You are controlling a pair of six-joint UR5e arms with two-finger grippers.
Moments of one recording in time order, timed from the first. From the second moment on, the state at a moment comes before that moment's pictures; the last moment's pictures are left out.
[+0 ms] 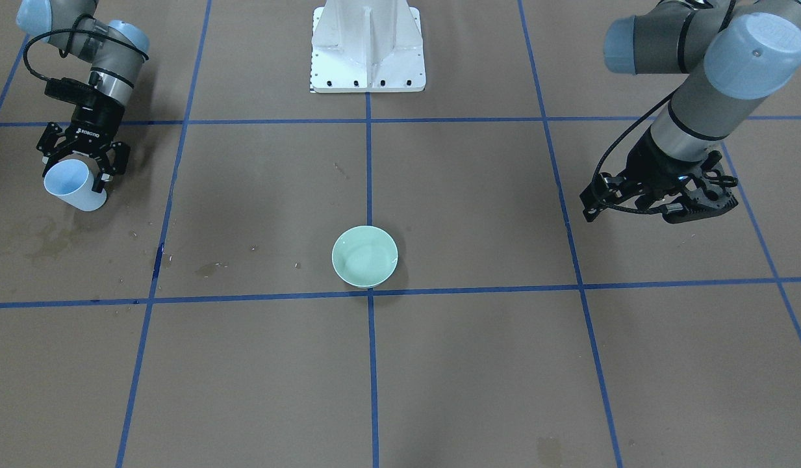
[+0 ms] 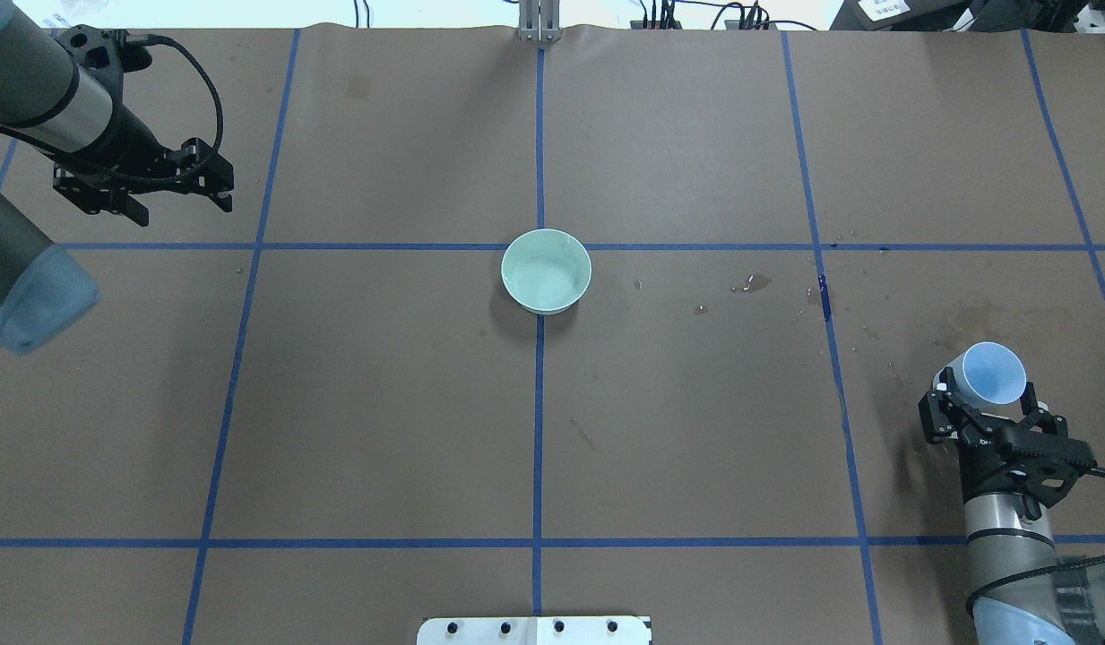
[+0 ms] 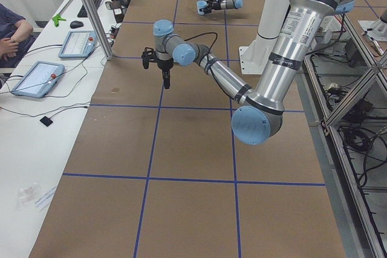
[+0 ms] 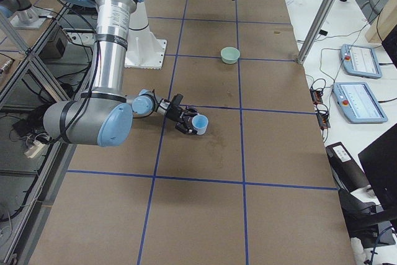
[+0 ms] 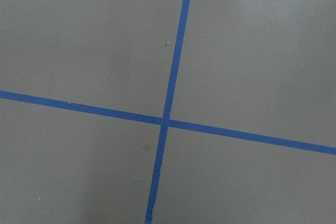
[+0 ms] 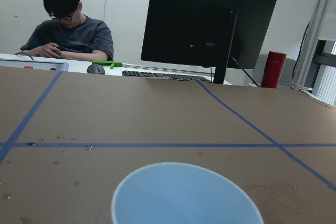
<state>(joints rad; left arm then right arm) -0.99 -1.94 -1.85 -1.54 -2.17 -0.98 0.04 -1.90 1.88 -1.53 0.43 2.20</state>
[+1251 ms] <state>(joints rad) -0.99 -1.93 -1.85 -1.54 -2.17 -0.99 0.03 -2.03 2.06 -1.53 0.41 2.17</state>
